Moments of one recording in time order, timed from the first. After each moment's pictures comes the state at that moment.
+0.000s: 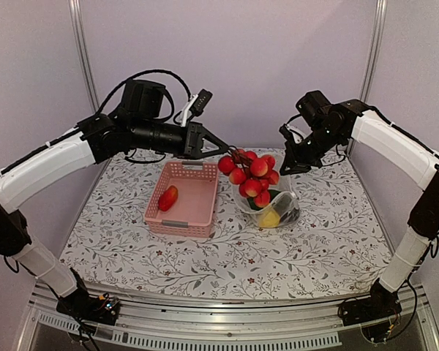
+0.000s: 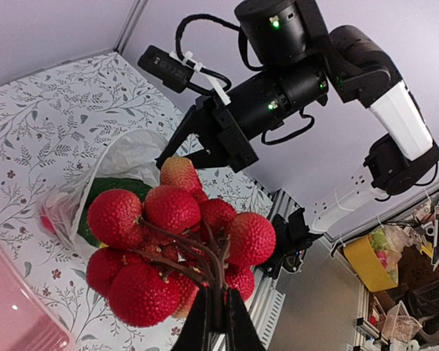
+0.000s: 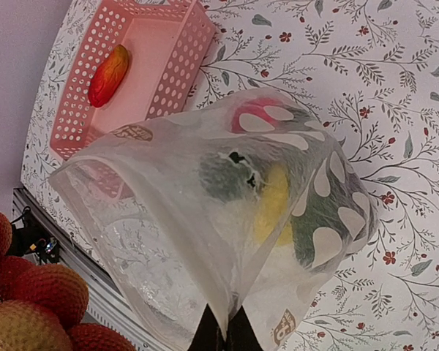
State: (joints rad) left arm -0.81 1.51 1.55 -0.43 0.49 -0.45; right arm 0.56 1.71 1.75 -1.10 -0.27 0.34
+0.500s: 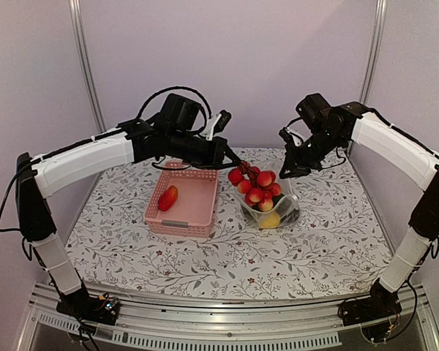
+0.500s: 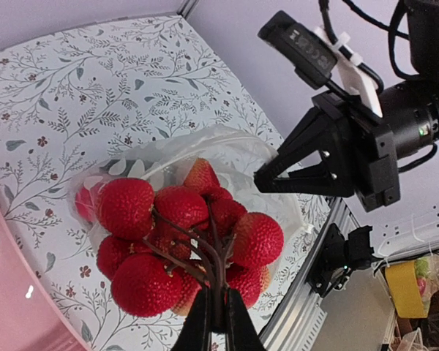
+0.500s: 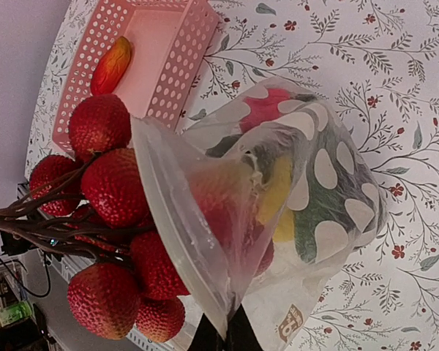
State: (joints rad) left arm -0.82 1.75 1.64 -0.45 0.35 -0.46; right arm 0.56 1.70 1.72 -1.10 -0.29 0.35
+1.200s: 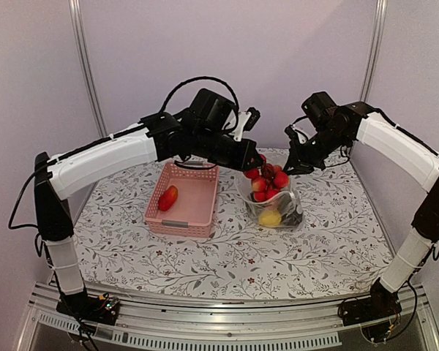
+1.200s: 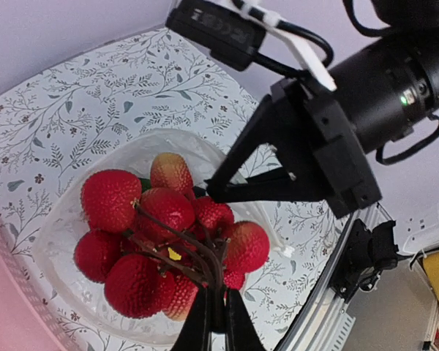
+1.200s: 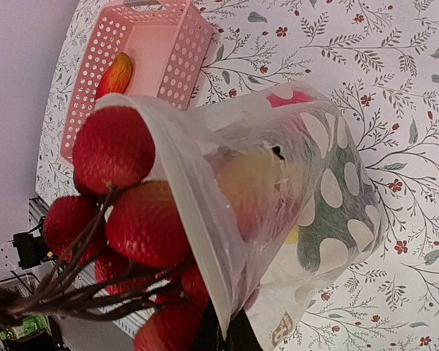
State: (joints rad) left arm -0.96 1.91 1.91 -0.59 0.14 -0.39; right arm 0.54 1.67 1.70 -1.07 -0.31 0.40
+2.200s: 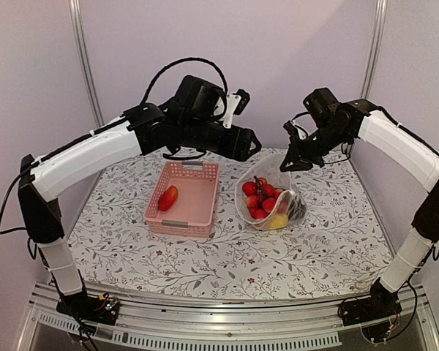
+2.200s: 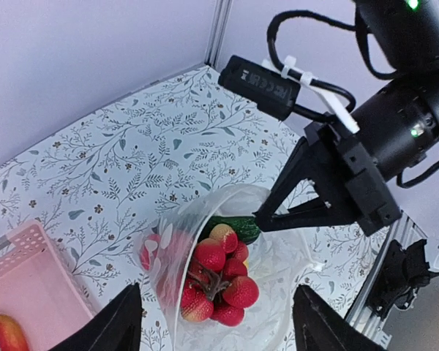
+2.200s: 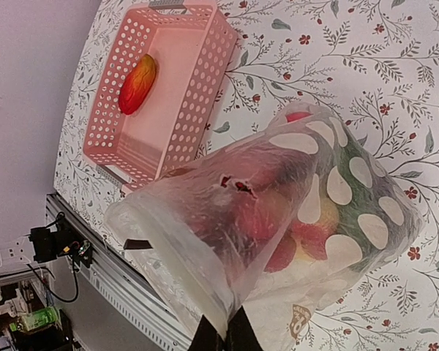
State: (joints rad) left arm -0.97 1.88 1.96 -0.62 -0.04 -0.27; right arm 0.53 1.67 1.73 -1.07 -0.37 0.40
